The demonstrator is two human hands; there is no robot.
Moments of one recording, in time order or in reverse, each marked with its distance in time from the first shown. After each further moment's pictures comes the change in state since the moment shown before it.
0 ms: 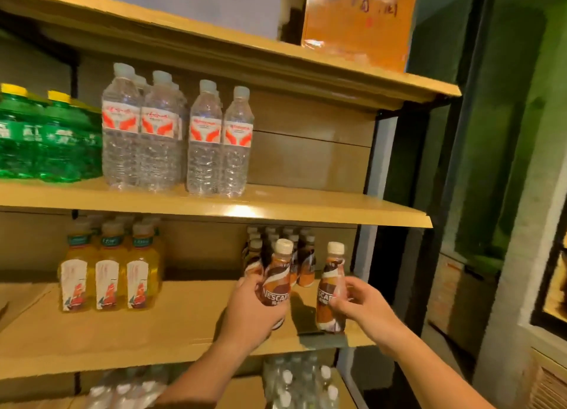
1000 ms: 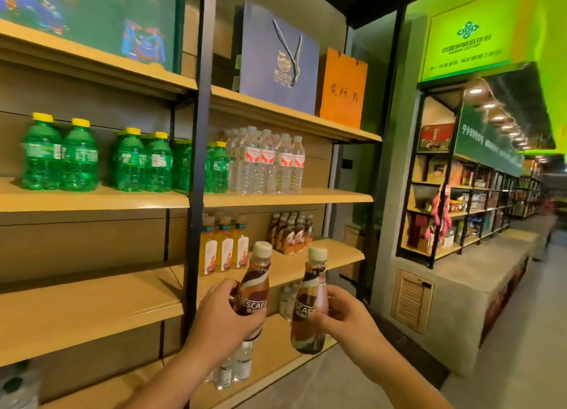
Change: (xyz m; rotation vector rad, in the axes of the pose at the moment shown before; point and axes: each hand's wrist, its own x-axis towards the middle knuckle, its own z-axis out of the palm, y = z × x) left_hand -0.227 -0.060 -0.531 -0.071 -0.343 0.193; right_hand -0.361 -0.329 0.468 0.007 0.335 0.170
